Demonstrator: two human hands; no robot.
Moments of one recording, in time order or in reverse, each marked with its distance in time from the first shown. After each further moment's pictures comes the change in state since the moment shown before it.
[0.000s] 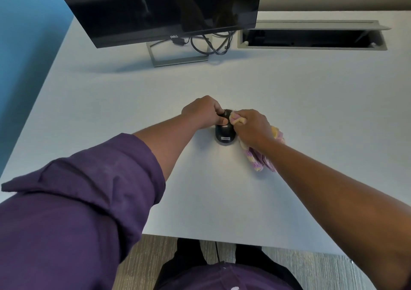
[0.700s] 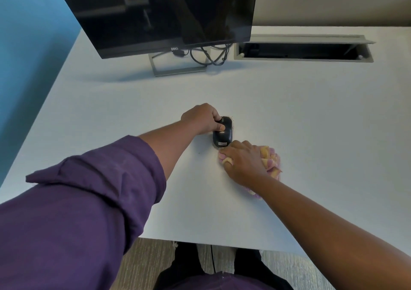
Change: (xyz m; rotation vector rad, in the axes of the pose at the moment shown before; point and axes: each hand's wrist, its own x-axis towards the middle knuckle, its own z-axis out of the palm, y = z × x) left_hand -0.007 0.004 -0.001 0.023 0.026 0.014; right_hand -0.064 0.028 0.037 -0.297 0.027 -0.378
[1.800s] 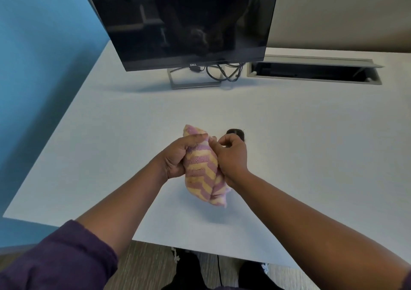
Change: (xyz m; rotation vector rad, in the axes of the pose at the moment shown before) left_hand -0.107 -0.068 -0.017 -1.459 -0.397 -0.088; right_hand 0.044 -0.099 -0.014 1.027 0.229 0.572
